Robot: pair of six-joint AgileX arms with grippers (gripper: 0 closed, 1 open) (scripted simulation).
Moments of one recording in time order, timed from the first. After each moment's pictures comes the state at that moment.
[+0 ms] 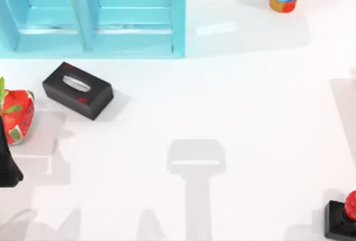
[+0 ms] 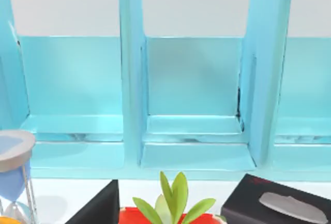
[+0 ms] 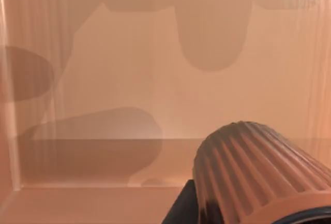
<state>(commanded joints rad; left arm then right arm) 0.00 0.00 0.00 0.00 0.00 0.00 -0.64 1.37 1.04 -1.09 -0.07 -0.64</state>
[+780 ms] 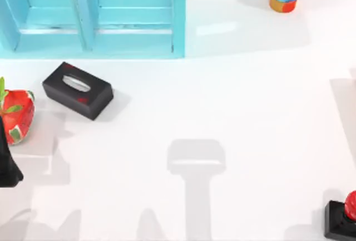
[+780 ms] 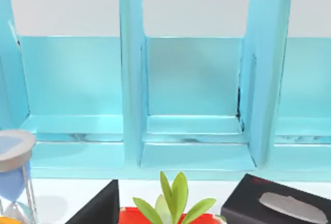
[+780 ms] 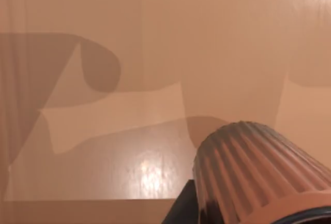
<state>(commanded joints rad) 0.00 0.00 0.00 0.00 0.00 0.00 -0.63 1.45 0.85 -0.82 -0.07 -0.63</state>
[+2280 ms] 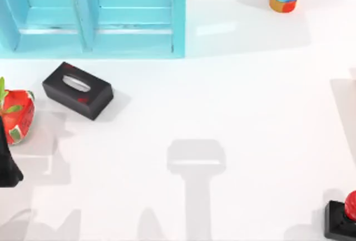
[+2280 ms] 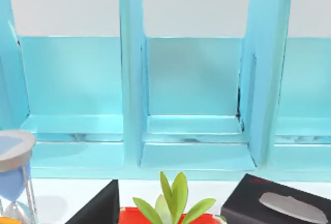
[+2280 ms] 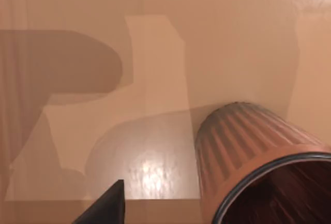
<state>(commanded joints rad) 0.00 0.00 0.00 0.00 0.00 0.00 -0.63 1.44 0.85 -0.82 -0.07 -0.63</state>
